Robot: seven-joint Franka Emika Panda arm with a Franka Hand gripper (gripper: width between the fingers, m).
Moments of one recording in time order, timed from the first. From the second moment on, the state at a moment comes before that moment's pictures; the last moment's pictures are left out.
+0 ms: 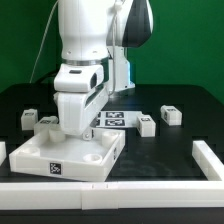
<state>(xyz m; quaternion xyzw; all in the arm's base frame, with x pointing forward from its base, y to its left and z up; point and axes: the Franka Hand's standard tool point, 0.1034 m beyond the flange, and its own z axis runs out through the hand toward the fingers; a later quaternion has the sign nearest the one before) 0.431 -0.050 0.007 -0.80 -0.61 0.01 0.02</state>
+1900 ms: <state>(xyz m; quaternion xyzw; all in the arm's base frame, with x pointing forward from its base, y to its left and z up) 0.477 0.074 0.006 -0.71 -0.70 -0.02 0.00</state>
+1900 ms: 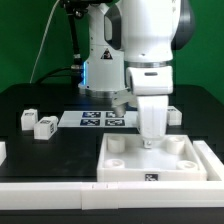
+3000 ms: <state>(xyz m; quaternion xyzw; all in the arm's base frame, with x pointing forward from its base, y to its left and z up) 0.492 0.072 0.007 -0.71 -0.70 0.01 0.02</state>
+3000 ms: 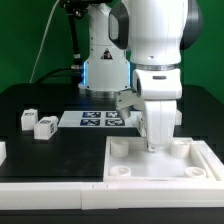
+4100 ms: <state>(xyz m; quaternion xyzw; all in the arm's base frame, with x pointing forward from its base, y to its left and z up) 0.492 0.070 0.006 -0.71 -0.70 0.01 0.02</state>
